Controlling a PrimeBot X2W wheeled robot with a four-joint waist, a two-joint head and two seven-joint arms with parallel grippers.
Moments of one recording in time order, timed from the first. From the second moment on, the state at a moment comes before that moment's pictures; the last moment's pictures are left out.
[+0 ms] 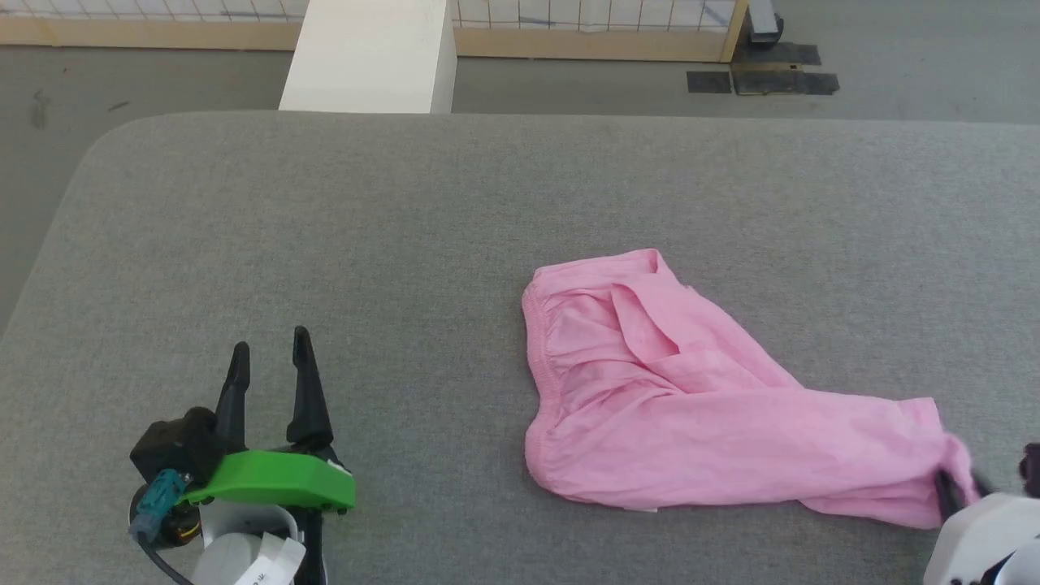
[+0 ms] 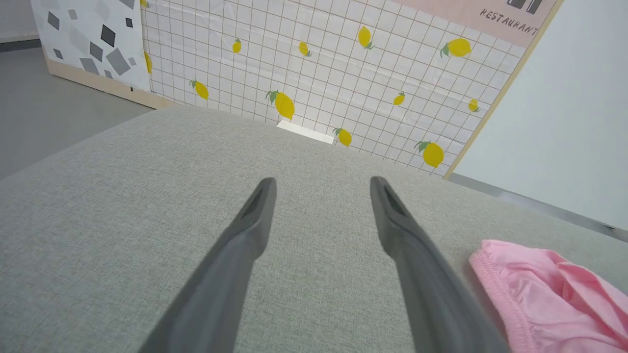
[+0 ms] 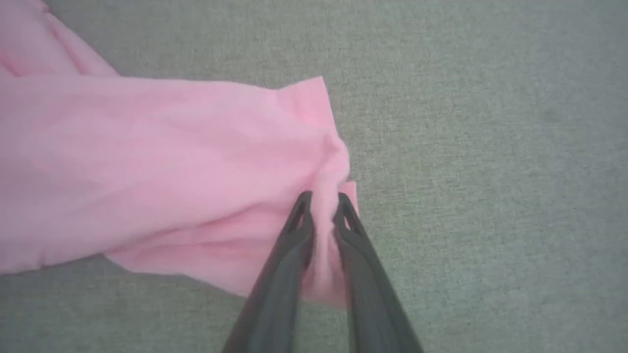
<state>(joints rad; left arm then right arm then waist) -0.09 0.05 0.00 0.12 -0.36 0.00 -0.26 0.10 -0.05 -0.35 0.01 0.08 0.13 0.44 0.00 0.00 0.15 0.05</state>
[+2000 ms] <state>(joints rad) -0.12 0.05 -0.09 0.16 -0.34 0.00 -0.26 -0.22 -0.05 -0.48 0.30 0.04 0.13 0.23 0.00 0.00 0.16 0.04</state>
